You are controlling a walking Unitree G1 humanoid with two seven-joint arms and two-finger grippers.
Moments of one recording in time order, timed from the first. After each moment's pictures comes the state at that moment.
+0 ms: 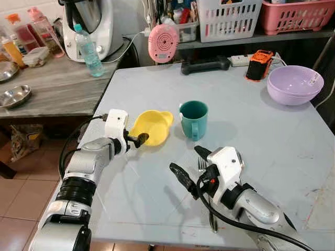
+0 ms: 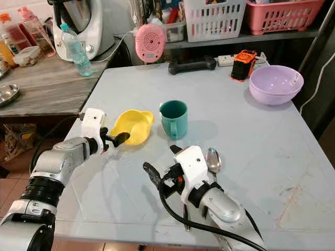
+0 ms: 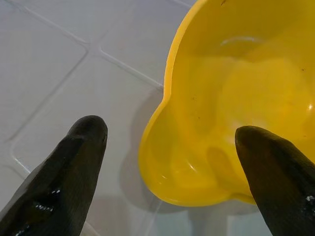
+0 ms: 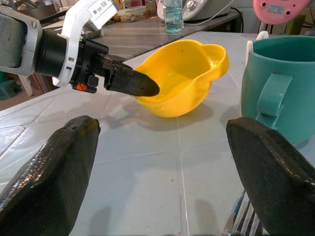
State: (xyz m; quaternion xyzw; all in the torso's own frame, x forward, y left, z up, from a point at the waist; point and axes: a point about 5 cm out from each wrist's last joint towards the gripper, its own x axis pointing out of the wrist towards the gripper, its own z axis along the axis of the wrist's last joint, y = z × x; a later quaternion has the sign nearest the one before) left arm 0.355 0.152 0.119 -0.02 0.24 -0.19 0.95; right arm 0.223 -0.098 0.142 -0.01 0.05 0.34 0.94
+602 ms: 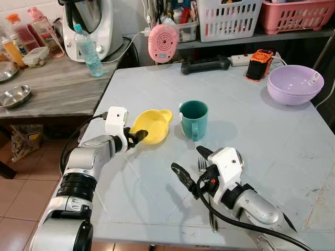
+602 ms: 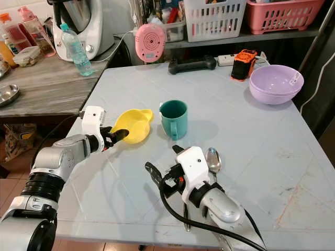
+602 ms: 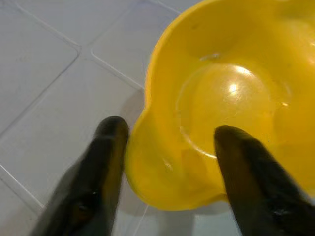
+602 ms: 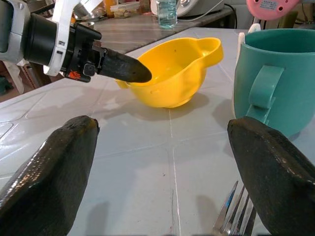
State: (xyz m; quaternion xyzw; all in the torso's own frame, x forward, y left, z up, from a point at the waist) left arm 0.358 0.151 0.123 -0.06 0.24 -0.19 0.95; right arm 0.225 -0.101 0.137 -0.02 0.05 0.33 0.94
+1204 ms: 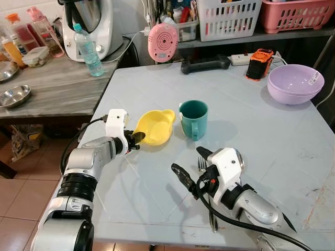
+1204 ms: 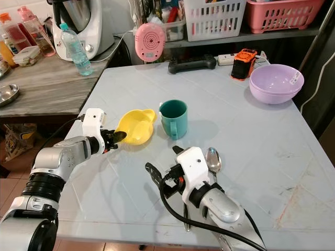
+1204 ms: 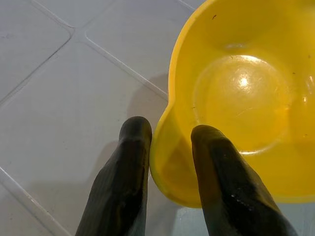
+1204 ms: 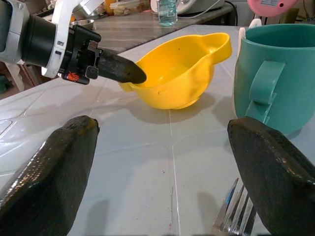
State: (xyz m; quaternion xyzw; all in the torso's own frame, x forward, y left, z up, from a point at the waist) left arm 0.356 0.149 0.120 -0.08 0.26 -0.19 0.94; right arm 0.225 -0.101 0.136 -0.02 0.05 0.33 0.94
